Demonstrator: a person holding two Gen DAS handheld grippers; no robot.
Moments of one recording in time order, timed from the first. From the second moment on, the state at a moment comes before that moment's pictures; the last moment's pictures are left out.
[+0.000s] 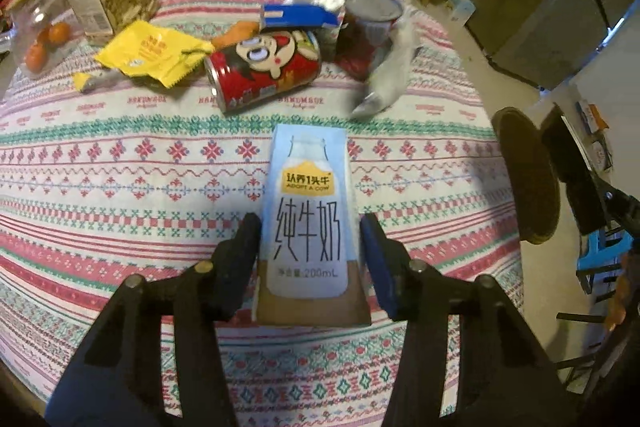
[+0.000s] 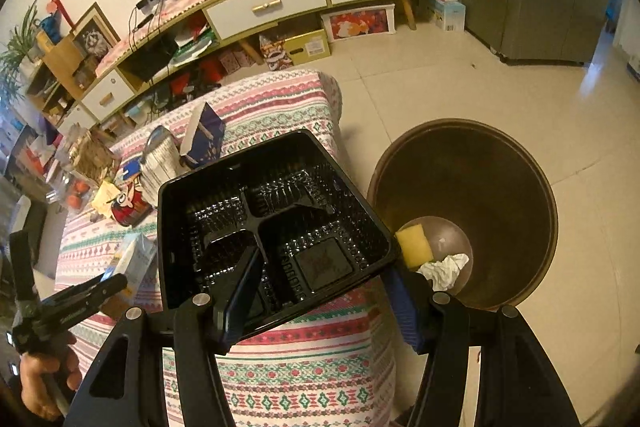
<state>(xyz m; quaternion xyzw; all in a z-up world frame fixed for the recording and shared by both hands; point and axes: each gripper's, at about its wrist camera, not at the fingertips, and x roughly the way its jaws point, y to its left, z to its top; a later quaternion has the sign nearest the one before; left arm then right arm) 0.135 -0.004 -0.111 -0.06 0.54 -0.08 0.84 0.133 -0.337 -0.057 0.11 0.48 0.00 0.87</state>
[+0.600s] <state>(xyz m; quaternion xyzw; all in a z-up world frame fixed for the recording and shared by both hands) 0.110 -0.059 -0.057 -0.02 0.47 -0.15 0.87 0.116 -0.352 -0.045 0.12 0.45 -0.02 0.88</state>
